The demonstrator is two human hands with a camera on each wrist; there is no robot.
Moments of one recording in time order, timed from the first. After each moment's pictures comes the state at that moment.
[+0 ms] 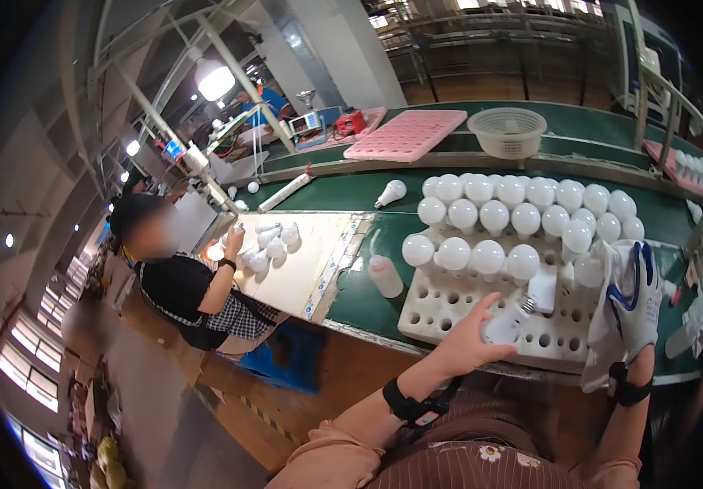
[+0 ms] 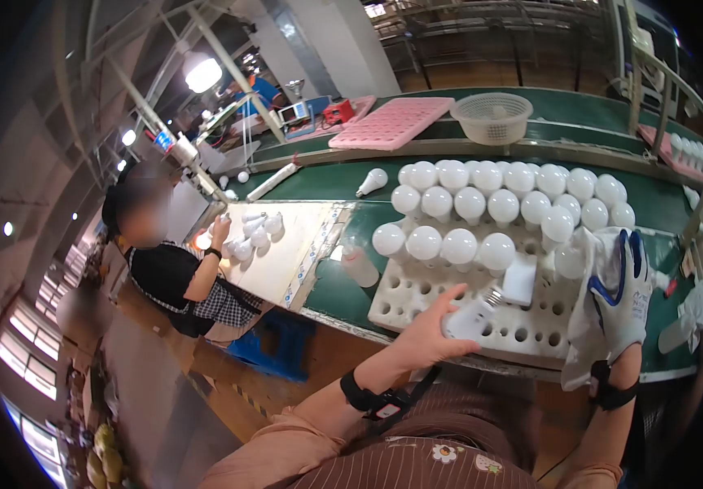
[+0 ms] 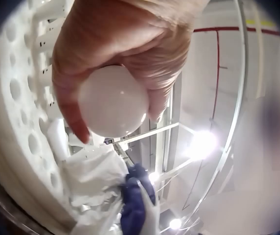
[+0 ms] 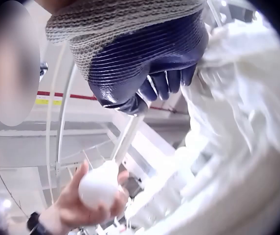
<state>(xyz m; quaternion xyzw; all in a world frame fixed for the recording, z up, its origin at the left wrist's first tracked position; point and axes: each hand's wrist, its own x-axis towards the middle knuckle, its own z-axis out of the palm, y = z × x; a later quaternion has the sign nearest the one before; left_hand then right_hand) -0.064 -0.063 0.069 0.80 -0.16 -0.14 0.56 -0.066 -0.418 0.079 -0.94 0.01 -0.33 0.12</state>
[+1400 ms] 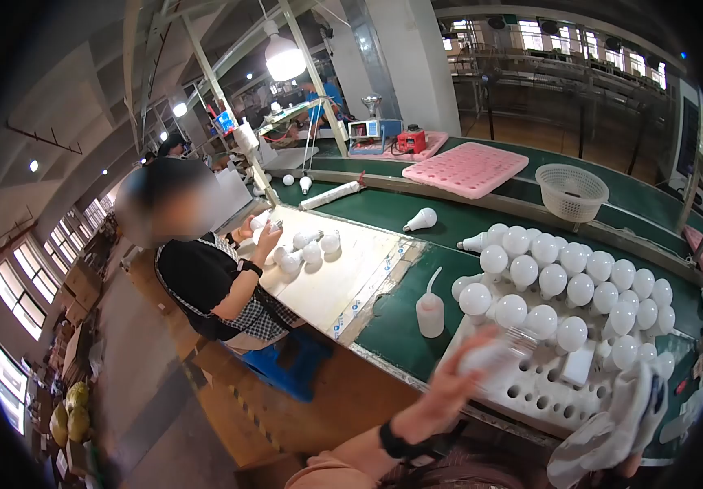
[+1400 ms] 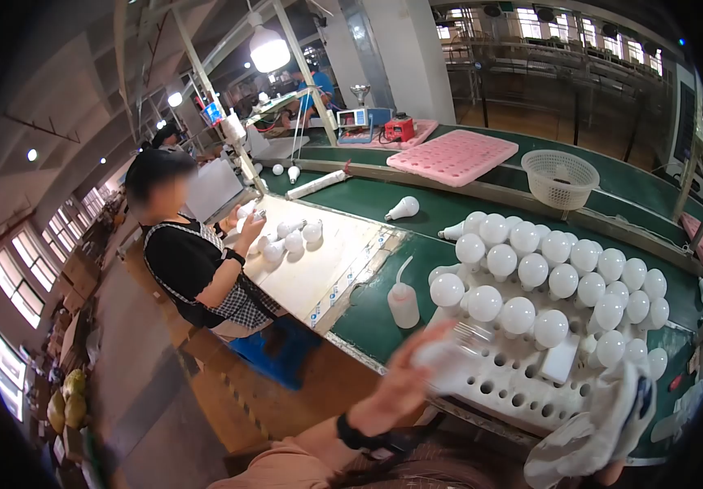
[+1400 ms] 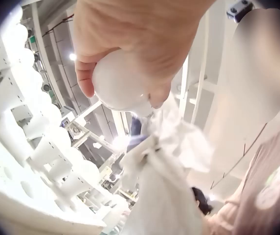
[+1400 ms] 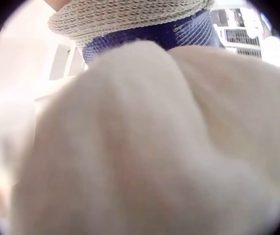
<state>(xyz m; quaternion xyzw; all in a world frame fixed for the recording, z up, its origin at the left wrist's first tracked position) -0.061 0.001 0.064 0.48 -0.18 0.06 0.86 -0.081 -0.433 0.013 -0.83 0.05 -0.27 0.49</state>
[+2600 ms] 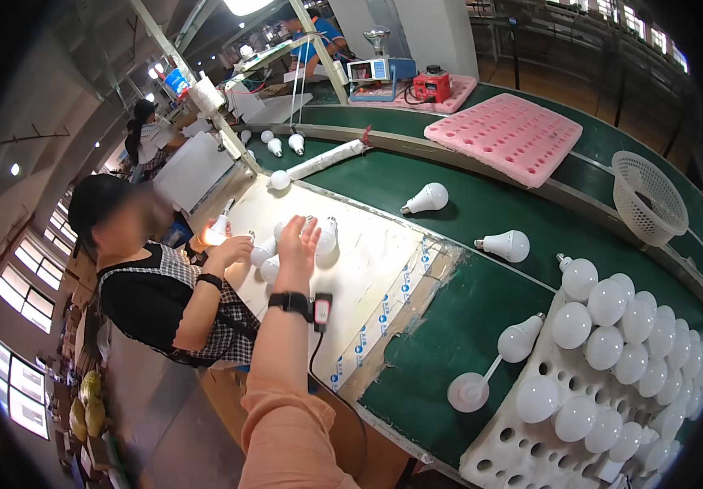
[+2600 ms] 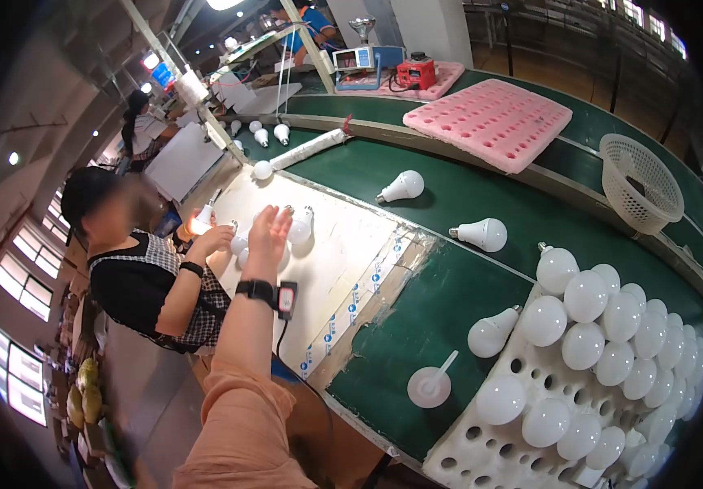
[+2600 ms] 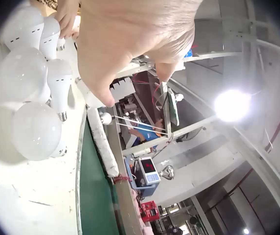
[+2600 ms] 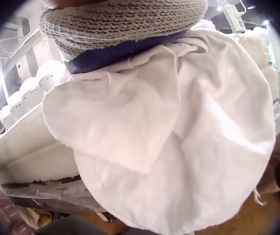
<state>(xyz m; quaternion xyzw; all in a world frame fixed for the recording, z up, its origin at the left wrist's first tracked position) 0.226 0.431 0.012 0.45 0.22 0.33 0.80 -0.098 -0.338 0.019 -0.99 0.04 -0.09 0.14</state>
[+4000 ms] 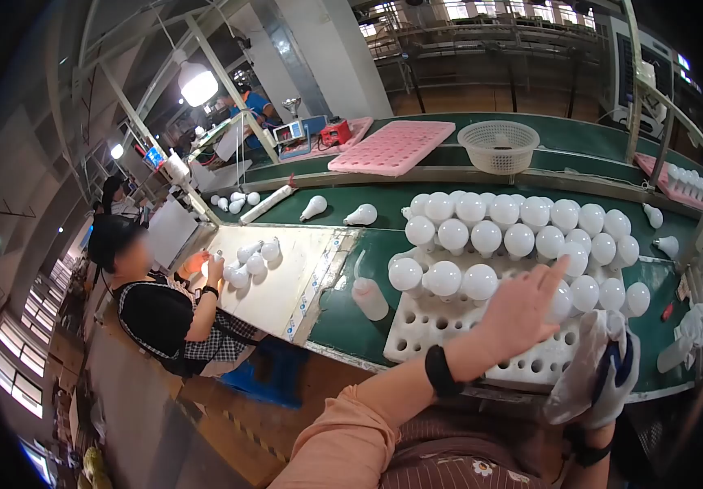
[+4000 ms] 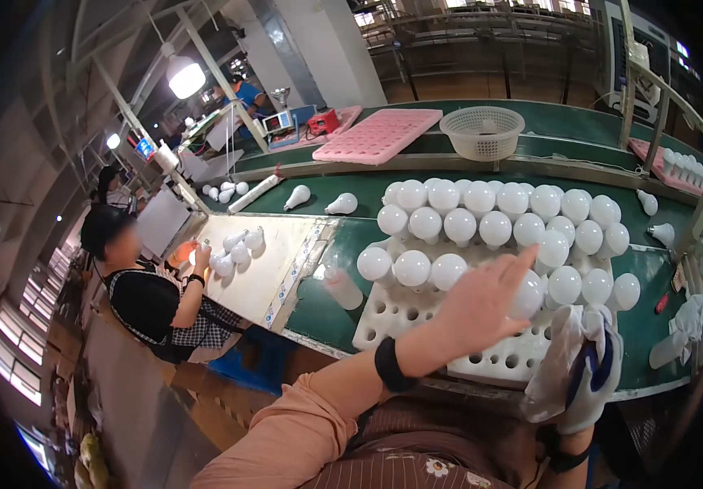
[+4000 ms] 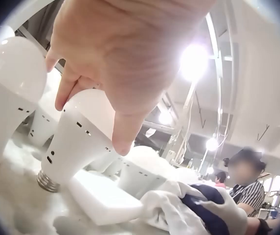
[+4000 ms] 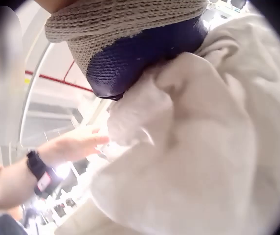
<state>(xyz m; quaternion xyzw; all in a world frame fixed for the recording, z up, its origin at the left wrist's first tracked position) 0.001 -0.138 0.129 0.84 -0.40 0.14 0.33 -0.121 -0.359 0.051 -0.77 0.01 -0.36 0.53</state>
